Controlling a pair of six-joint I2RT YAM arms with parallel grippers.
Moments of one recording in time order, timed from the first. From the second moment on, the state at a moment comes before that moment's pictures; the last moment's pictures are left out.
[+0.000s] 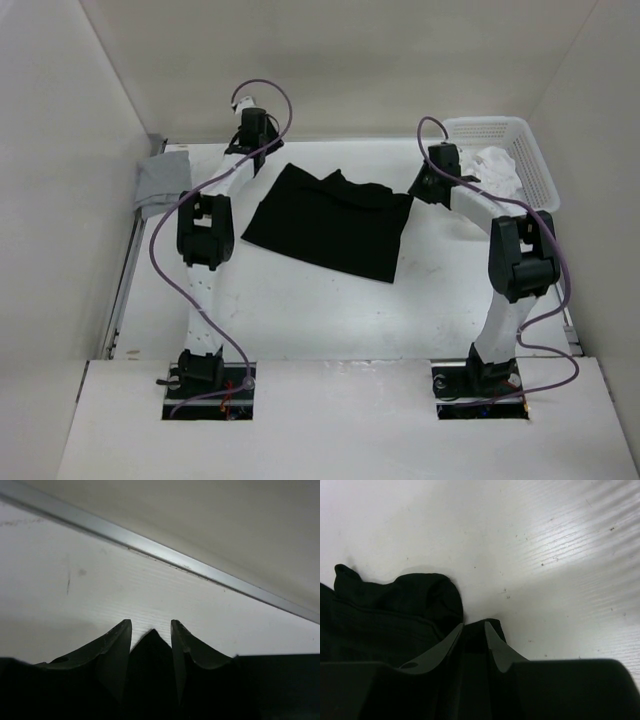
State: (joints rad) left arm -0.17 2.30 1.89 -0.06 -0.12 -0.61; right arm 0.17 1.90 1.35 -0.19 0.07 0.63
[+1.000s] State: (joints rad) left arm -0.24 2.63 2.27 -0.25 -0.11 -0.31; right arm 0.17 1.95 1.35 -0.21 0.06 0.63
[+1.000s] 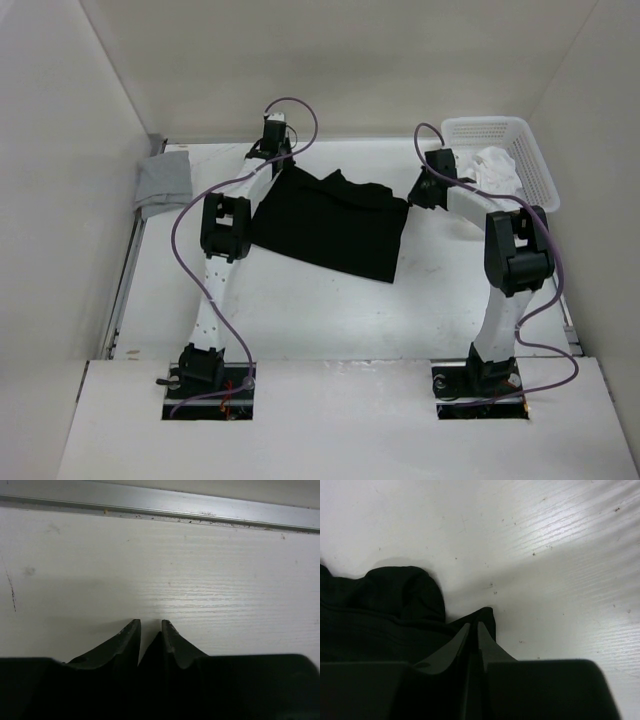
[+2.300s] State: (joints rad) left arm -0.25 2.52 2.14 -0.17 -0.08 -0.30; right arm 0.17 1.76 1.28 -0.17 0.07 0.65
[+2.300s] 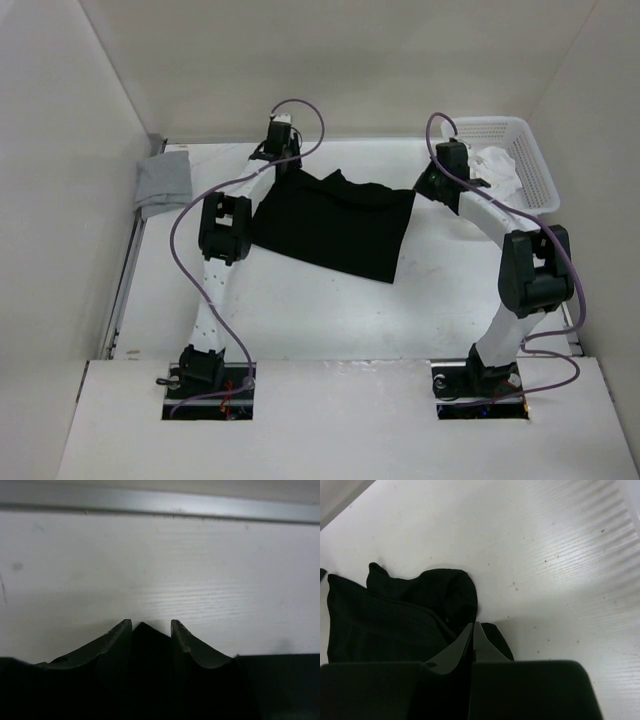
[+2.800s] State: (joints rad) left arm -0.29 2.54 2.09 -0.14 -0.18 -0.24; right arm 0.17 1.76 1.20 -0.12 0.03 0.65
